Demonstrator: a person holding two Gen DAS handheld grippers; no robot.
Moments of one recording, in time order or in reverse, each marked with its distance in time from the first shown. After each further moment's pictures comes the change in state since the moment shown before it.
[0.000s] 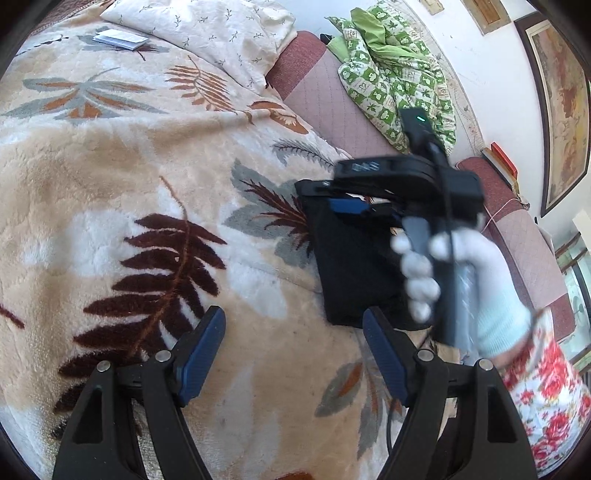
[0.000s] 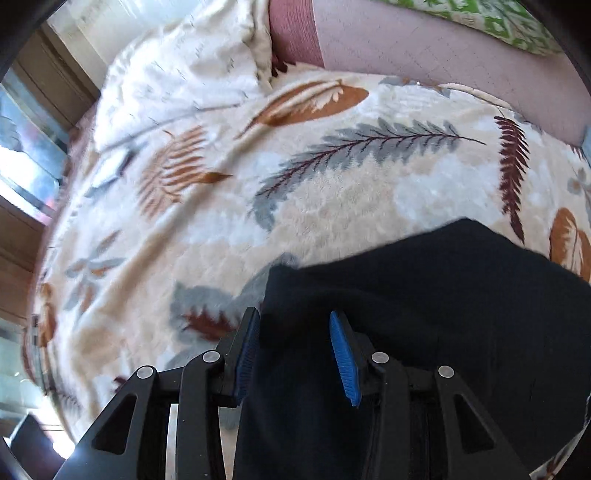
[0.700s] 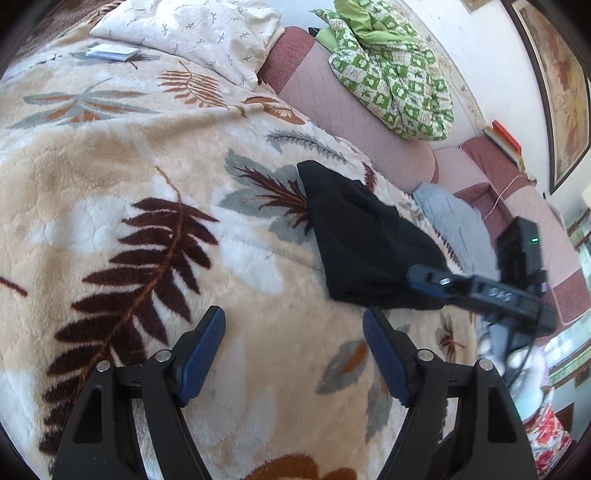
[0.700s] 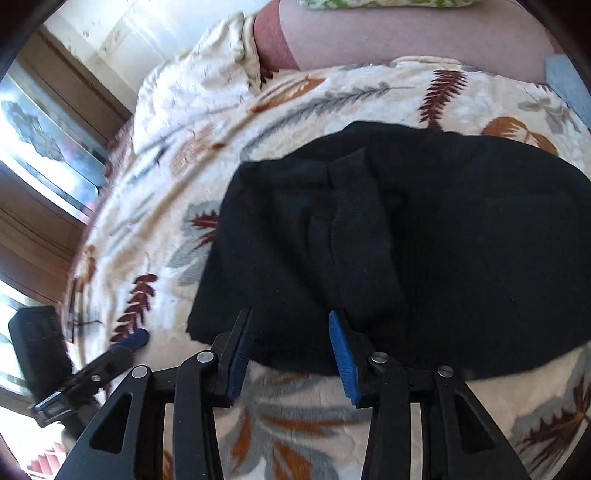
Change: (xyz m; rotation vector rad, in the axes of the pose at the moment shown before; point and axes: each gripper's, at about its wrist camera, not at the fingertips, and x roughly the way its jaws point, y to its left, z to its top) left arm -0.001 -0.019 -0.022 0.086 0.010 0.080; right arm -0.090 -0.087 -0.142 0.076 -0.161 0.206
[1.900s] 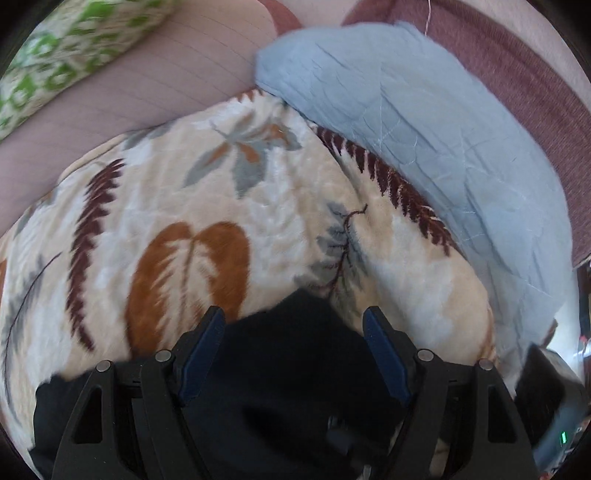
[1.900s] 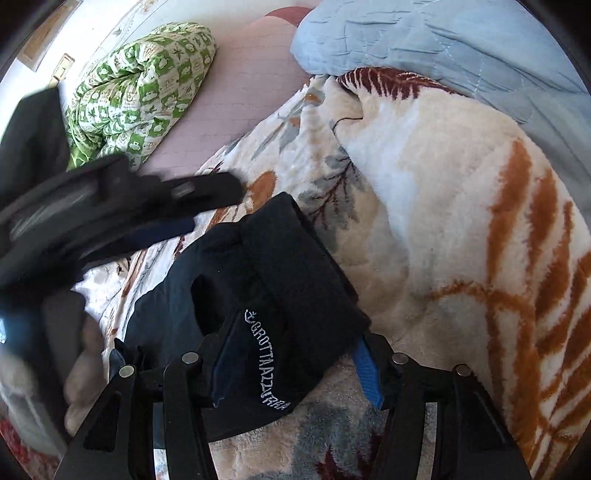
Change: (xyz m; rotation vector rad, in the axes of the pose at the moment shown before) left arm 0.337 -0.387 0.073 0.703 0.435 0.070; right arm -0.068 -0.239 -0.020 0.533 -0.319 -0.077
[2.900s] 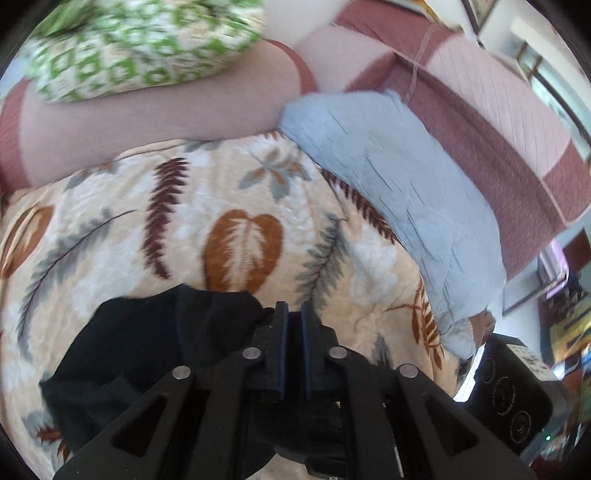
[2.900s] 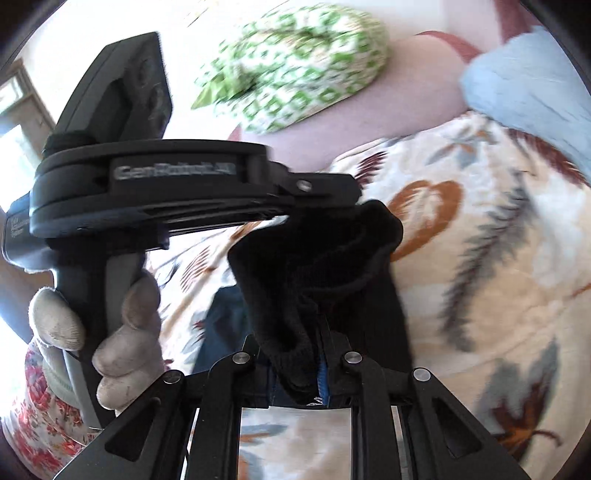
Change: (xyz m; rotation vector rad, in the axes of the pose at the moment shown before) left arm -0.155 0.085 -0.088 -0.151 -0.182 -0.178; right arm -0.019 0.142 -0.038 -0.362 0.028 0.279
